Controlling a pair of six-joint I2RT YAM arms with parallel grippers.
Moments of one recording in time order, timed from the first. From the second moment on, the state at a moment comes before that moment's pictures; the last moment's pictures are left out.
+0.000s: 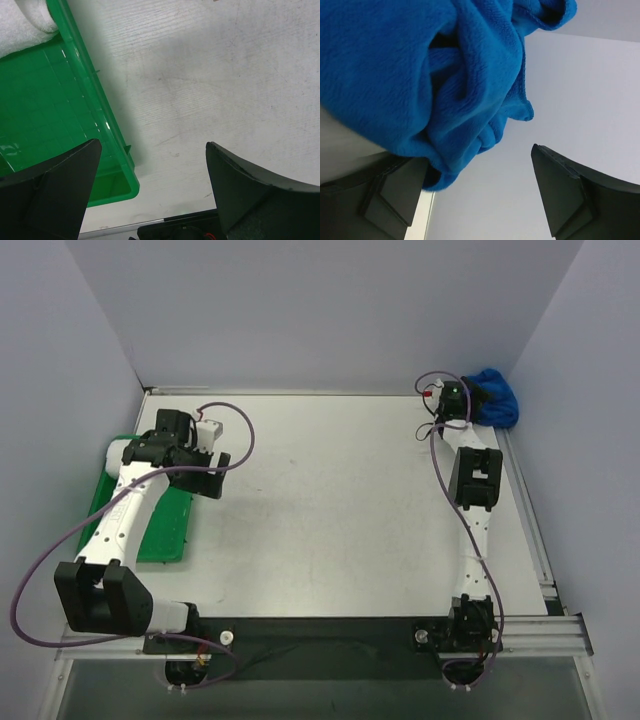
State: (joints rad) left arm -0.10 1.36 1.28 -0.98 0.05 0.17; right arm -0.06 2.73 2.20 0.08 0.69 -1.25
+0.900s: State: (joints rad) left arm -0.09 1.40 1.42 -1.06 0.19 0.17; right arm 0.03 2.30 1.77 -0.18 0.50 -1.11
